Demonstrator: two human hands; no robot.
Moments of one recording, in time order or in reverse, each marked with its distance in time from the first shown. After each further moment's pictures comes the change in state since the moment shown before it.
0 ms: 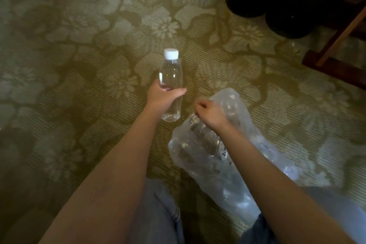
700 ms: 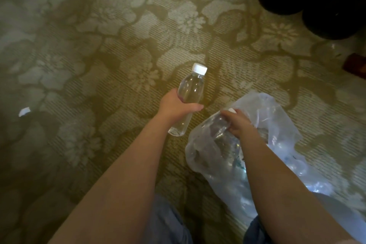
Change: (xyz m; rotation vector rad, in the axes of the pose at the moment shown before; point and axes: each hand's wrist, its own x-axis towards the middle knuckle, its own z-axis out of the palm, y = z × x) left_hand -0.012 -0.030 -0.028 0.273 -0.101 -0.018; right_hand 0.067 0.083 0.040 0.734 -0.021 0.467
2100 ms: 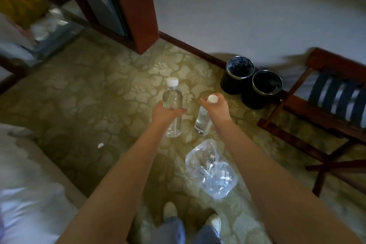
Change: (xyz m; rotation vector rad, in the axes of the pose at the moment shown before) left_hand -0.361 0.445 -0.269 -0.380 0.170 -0.069; right_hand -0.633 -0.436 0.015 -0.149 0.077 -0.499
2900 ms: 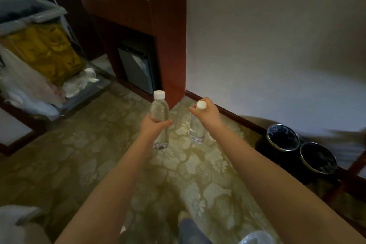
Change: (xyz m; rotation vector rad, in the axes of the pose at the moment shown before) left_hand 0.288 0.198 -0.299 -0.068 0.080 0.198; right_hand 0.167 -0.254 0.352 -0.112 -0.122 -0.362
